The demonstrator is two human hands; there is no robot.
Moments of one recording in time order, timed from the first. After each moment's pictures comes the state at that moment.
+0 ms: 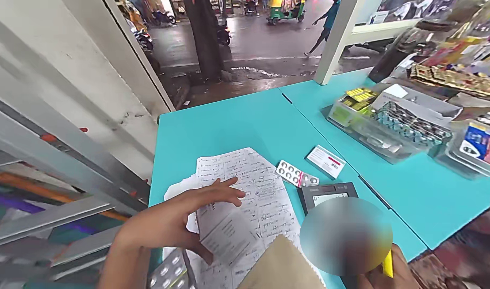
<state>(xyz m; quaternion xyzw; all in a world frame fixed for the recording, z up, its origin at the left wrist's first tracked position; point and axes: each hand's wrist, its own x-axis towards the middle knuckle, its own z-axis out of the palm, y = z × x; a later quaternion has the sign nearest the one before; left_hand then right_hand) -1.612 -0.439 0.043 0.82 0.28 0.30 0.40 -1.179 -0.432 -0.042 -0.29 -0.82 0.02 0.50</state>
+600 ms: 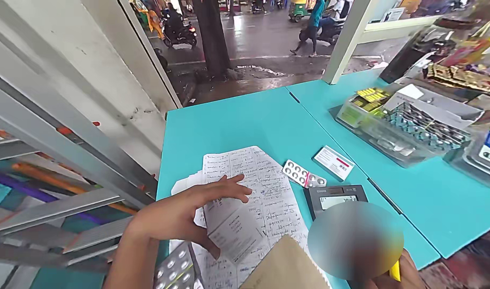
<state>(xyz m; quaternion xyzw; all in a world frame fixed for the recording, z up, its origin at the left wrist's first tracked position) -1.611 -0.438 0.044 0.82 0.27 0.31 0.41 -1.175 -0.429 -0.044 -0.27 -0.83 0.02 0.49</state>
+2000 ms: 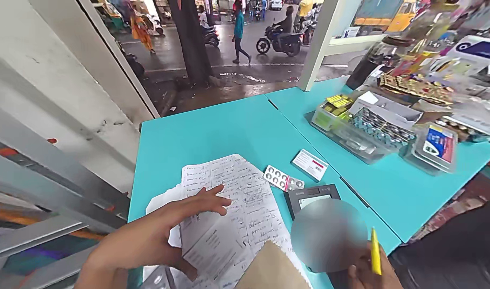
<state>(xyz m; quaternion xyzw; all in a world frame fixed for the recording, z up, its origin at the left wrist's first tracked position) -1.613 -0.439 0.038 0.82 0.28 0.31 0.39 -1.178 -0.437 -0.043 -0.32 -0.78 0.06 0.54</state>
